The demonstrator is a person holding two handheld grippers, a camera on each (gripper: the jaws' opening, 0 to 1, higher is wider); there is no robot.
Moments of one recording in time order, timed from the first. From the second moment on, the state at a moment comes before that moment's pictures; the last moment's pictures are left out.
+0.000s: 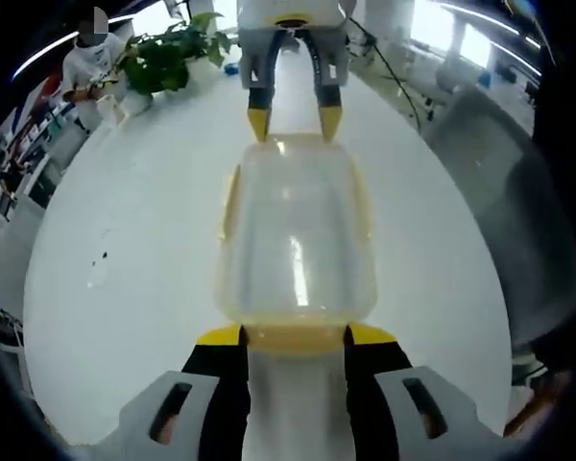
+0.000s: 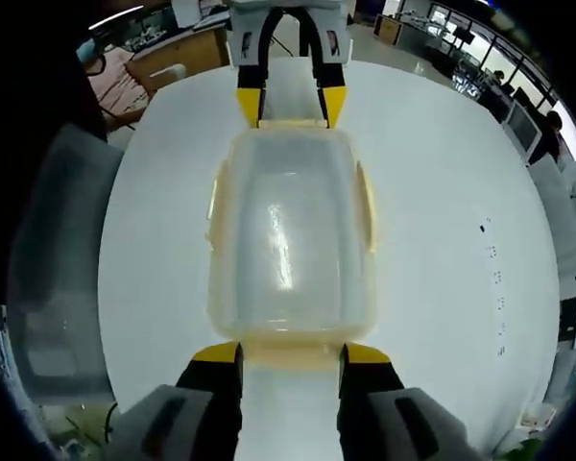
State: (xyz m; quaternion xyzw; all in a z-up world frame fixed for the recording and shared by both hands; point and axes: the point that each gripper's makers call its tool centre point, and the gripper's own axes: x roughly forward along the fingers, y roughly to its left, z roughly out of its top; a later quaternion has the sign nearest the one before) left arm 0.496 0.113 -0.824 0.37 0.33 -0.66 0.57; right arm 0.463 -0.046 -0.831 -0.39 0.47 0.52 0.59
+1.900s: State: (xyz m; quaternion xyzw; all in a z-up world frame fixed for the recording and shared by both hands) left arm 0.485 0.118 -0.801 0.29 0.27 -0.67 0.63; right arm 0.449 -0.038 -0.802 -0.32 0.38 0.53 0.68
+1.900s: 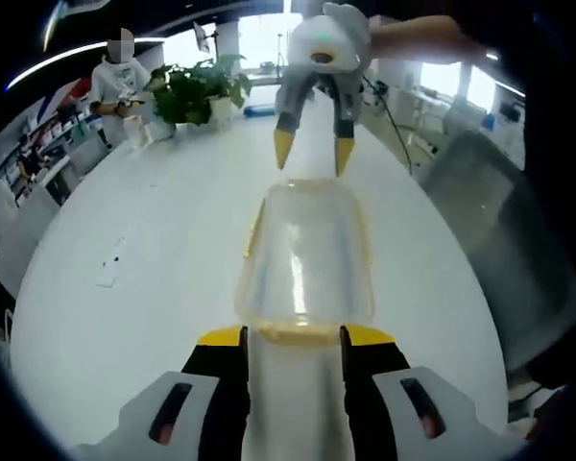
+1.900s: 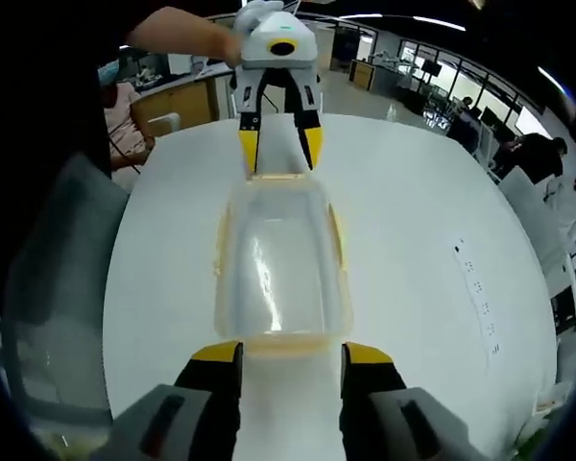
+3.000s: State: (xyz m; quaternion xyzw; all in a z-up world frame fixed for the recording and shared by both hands) left arm 0.458 0.045 -0.796 0.26 0.25 -0.69 0.62; right arm 0.473 0.043 -0.797 -0.30 0.34 0.57 0.68
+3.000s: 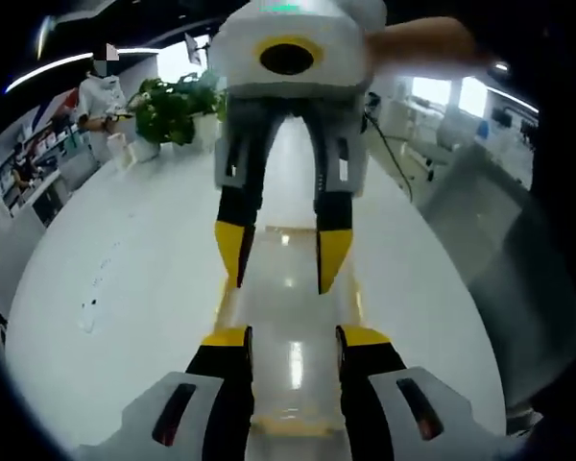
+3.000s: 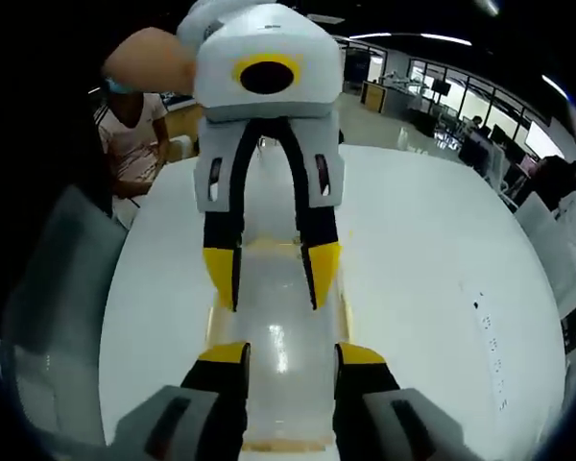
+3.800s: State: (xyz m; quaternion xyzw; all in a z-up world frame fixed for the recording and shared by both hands) left arm 0.430 0.046 -0.810 0.36 0.19 -0.64 0.65; right arm 0.490 0.043 -0.816 -0.26 0.41 0.60 0.64
